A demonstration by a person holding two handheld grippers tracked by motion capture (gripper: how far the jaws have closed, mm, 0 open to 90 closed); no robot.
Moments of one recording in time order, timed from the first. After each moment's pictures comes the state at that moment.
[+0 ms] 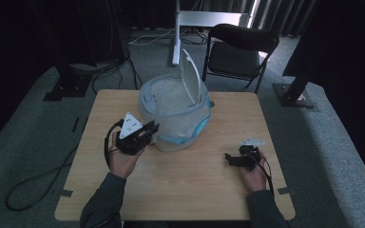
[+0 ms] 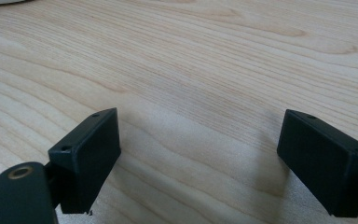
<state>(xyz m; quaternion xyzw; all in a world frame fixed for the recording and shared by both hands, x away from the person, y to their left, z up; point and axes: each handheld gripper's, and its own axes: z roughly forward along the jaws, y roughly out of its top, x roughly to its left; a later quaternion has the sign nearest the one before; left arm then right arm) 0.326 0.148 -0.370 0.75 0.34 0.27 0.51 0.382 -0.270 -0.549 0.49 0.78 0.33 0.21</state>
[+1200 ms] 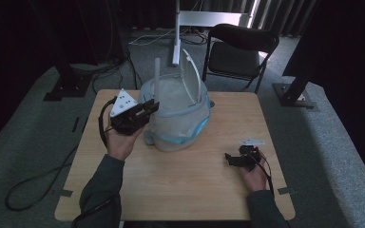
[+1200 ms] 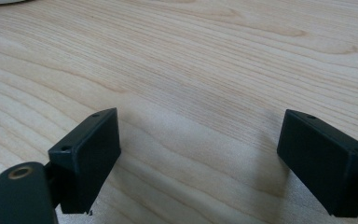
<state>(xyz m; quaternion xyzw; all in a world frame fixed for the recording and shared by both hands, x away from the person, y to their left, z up) 0.346 0.149 -0.311 0.72 0.31 0.27 0.55 0.382 -0.270 -0.549 0.49 0.78 0.33 0.21</state>
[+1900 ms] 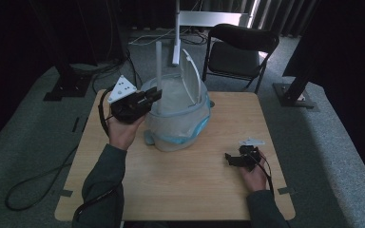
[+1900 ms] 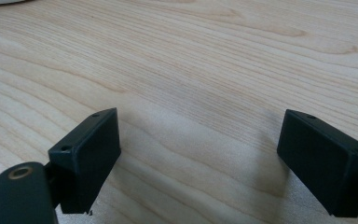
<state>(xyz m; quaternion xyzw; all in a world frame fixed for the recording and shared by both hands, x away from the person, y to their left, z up) 0.362 0.142 -0.283 0.71 0.30 0.26 0.58 0.382 -0.270 -0.549 0.49 0.78 0.33 0.21</state>
